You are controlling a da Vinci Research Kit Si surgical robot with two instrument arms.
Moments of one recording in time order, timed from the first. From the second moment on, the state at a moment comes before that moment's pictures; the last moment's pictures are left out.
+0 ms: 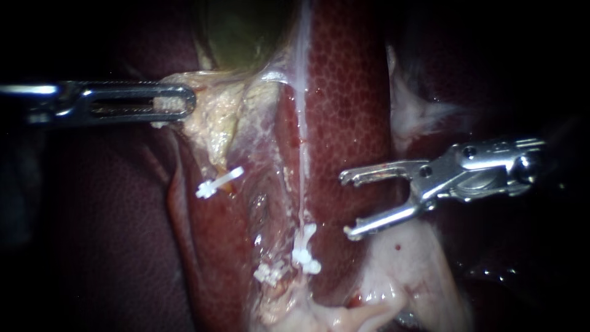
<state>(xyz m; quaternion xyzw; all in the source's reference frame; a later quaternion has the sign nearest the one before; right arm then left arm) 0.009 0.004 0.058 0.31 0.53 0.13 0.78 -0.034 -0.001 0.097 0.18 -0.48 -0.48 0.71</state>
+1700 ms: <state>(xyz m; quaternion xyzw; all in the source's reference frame) 0.009 0.005 0.056 0.30 0.54 0.13 0.77 -0.040 -0.004 0.104 0.20 -0.46 -0.47 0.72</state>
